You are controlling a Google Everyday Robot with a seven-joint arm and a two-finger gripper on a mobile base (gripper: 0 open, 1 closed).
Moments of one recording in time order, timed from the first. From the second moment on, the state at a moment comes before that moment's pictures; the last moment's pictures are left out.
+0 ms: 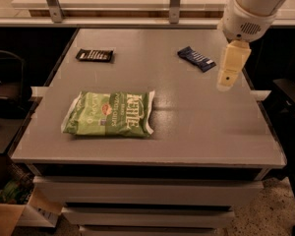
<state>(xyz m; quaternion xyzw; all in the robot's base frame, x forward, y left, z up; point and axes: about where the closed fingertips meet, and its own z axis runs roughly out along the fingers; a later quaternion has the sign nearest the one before) 0.574 -0.185 0.943 -0.64 0.75 -0.06 0.15</state>
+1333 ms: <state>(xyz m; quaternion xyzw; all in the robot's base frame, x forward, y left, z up) 0.648 -0.183 0.905 -0.62 0.76 -0.08 0.15</state>
